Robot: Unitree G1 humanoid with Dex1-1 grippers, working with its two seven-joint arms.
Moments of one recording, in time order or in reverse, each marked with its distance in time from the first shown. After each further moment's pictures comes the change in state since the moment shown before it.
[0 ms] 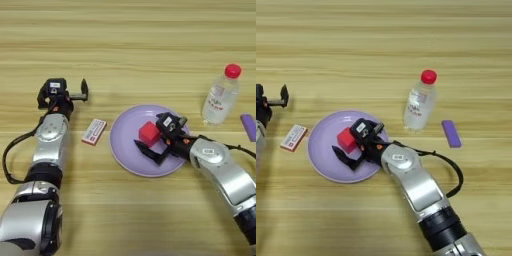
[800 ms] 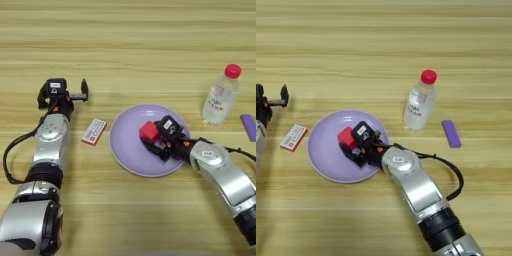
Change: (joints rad) left arm 0.000 -0.003 0.000 0.000 0.000 0.000 0.007; right arm 0.005 0.005 -0.013 0.040 -0.005 -0.009 0.000
